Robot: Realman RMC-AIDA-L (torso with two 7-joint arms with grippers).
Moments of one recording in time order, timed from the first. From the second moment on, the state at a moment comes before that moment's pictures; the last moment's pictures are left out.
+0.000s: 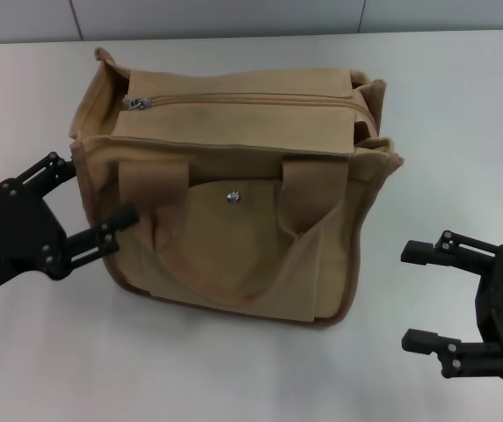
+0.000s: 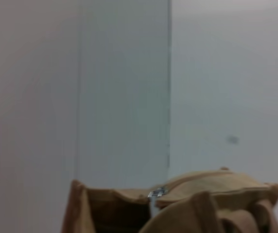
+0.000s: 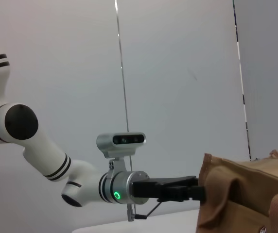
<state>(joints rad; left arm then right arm) -0.27 -2.07 0.64 0.47 1.64 1.76 -0.85 0.34 2.08 -0.51 -0.53 -2.03 -2.05 0.88</state>
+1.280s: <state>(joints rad) -0.38 -2.07 0.62 0.34 1.53 1.72 -0.74 0.30 2.08 -0.49 -0.53 -1.85 -2.05 0.88</state>
